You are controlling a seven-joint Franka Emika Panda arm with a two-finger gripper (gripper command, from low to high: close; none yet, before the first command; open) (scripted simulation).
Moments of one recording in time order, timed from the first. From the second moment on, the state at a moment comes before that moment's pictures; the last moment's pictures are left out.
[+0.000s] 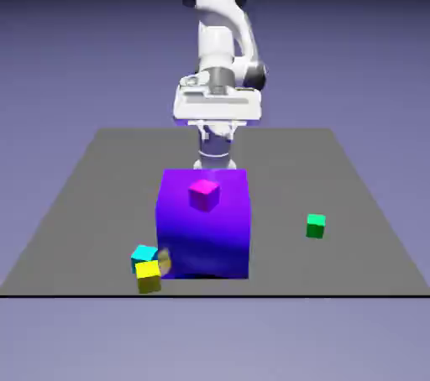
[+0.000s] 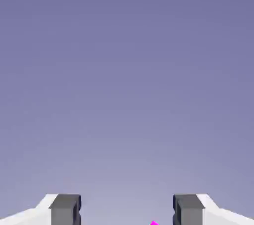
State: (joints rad) arm 0.03 -0.53 0.03 -2.79 -0.02 3.00 0.74
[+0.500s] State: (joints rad) arm 0.18 0.02 0.39 -2.56 -0.28 2.59 0.66
